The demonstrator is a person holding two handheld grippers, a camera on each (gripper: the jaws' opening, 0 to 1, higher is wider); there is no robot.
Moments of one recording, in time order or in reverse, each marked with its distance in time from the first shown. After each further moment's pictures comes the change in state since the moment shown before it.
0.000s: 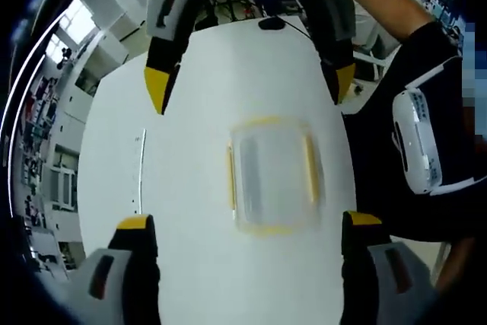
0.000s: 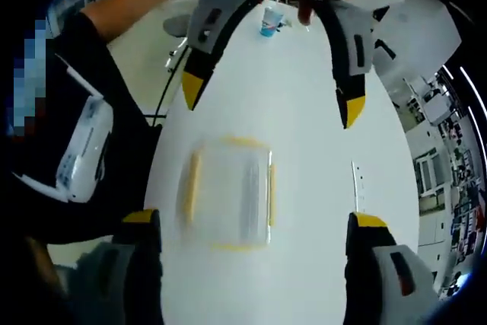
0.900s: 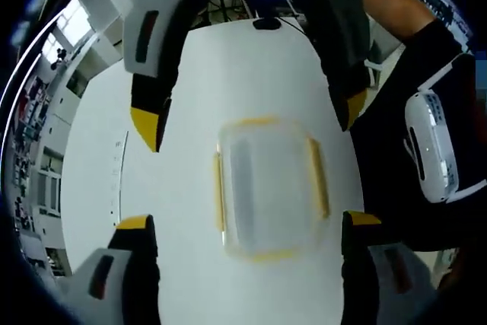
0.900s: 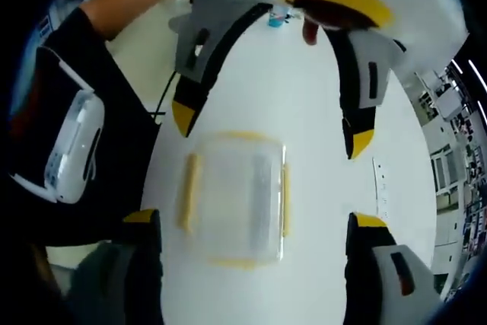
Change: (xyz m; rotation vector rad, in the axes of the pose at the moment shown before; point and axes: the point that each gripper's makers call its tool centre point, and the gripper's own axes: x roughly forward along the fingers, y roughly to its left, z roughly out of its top) left arm 0.063 -0.008 -0.002 -0.006 -0.068 -0.078; right arm 0.056 0.010 -0.011 0.019 -0.002 0.085
